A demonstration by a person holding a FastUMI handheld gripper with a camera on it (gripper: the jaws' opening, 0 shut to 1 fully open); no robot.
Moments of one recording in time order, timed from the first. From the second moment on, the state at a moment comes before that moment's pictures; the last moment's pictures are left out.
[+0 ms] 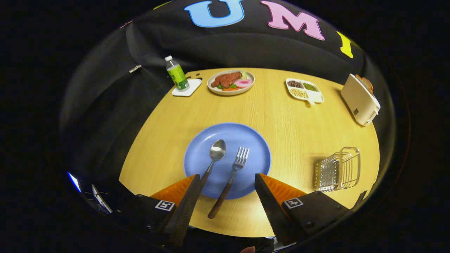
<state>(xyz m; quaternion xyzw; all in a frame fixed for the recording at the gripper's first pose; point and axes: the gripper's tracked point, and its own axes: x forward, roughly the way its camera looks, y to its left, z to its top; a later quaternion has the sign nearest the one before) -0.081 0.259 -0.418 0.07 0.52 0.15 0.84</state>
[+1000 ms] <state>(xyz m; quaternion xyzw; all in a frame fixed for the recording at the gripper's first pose) -0.055 0.250 -0.492 0.07 0.57 0.13 0.81</state>
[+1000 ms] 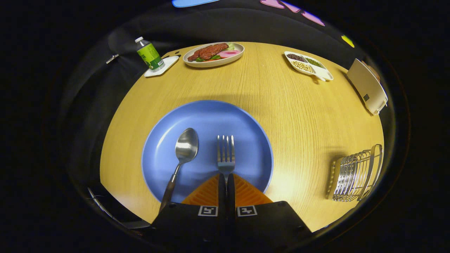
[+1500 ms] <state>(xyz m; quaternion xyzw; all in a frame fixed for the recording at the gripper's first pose) -0.040 0.218 -0.390 0.11 0.49 0.19 0.84</state>
